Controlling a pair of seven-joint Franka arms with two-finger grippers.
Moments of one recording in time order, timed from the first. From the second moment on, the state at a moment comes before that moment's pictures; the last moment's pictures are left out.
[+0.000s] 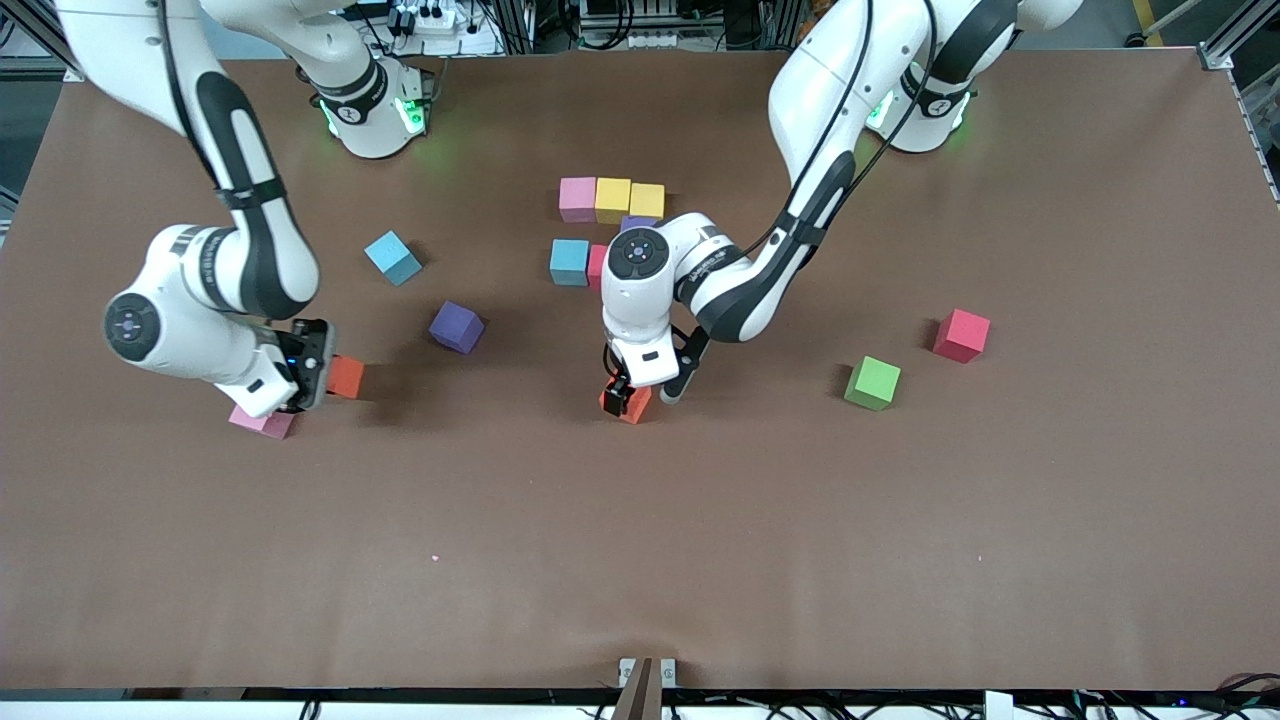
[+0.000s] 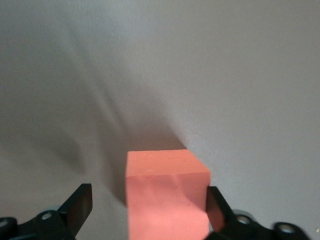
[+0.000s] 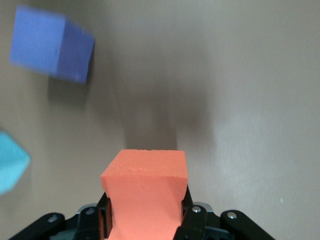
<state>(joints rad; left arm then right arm) -0.71 0.88 -0.13 -1.36 0.24 2.39 -2.05 0.38 0.35 -0.33 -2.04 0.26 2.20 -1.46</state>
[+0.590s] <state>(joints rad) -0.71 0.90 -0.13 -1.36 0.24 2.43 -2.07 0.50 0.35 -0.32 -1.94 0.26 2.14 -0.89</state>
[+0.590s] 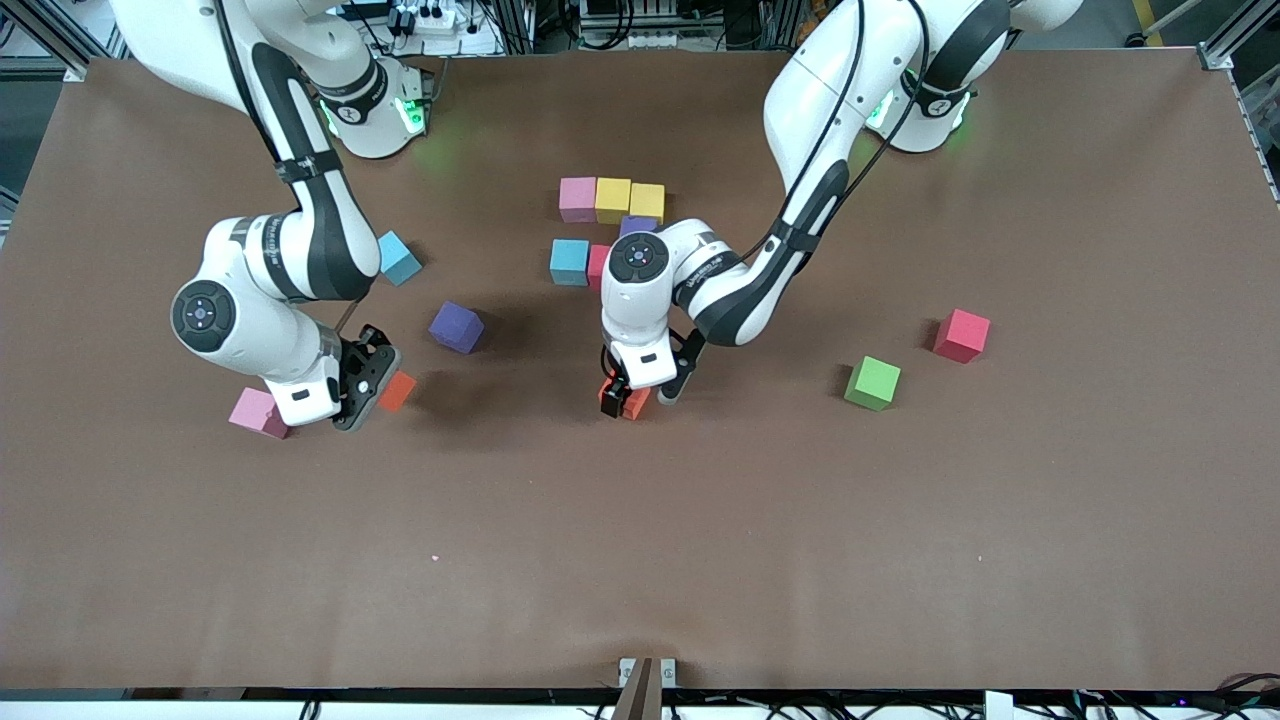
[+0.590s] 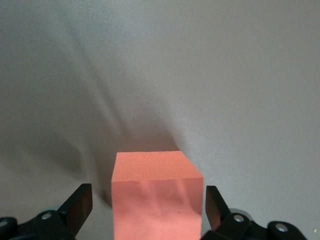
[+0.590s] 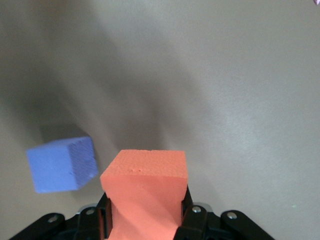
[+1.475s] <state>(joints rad) -0.68 0.89 -0.13 -1.34 0.24 2.43 -1.90 0.67 0.39 -0.32 -1.96 0.45 2.21 -0.37</state>
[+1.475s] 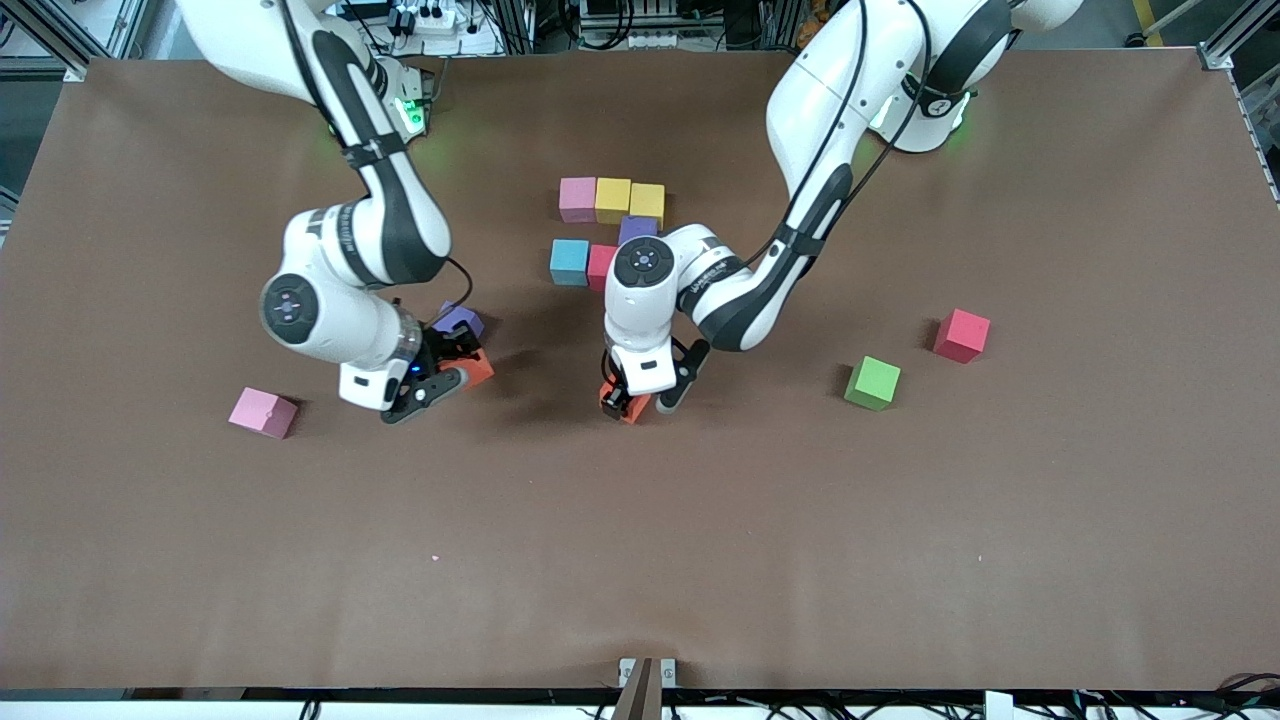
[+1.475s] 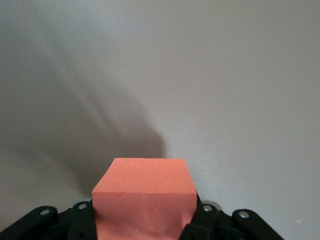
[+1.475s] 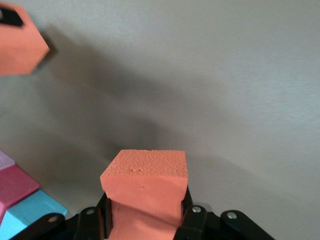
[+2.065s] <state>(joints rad) -0.60 0.87 -0.21 -1.34 0.19 2.32 -1.55 0.78 0.40 -0.32 -1.98 0.45 2.25 -0.04</state>
